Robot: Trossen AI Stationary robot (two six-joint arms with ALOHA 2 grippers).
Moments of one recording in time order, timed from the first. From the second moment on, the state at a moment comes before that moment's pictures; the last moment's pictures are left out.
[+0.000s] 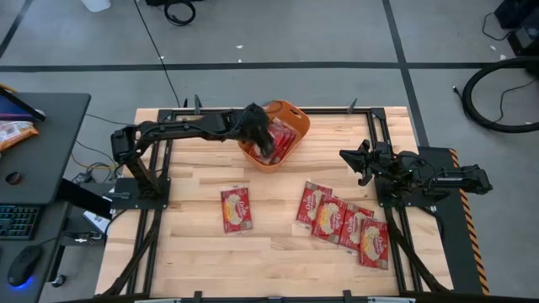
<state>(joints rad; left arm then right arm) 0.31 1.72 1.35 -0.40 -0.03 -0.27 -0.06 0.05 0.01 0.26 0.26 0.38</state>
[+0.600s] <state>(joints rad) -0.09 1.72 1.35 -0.56 -0.05 0.48 -0.06 0.05 0.01 0.26 0.26 0.38</state>
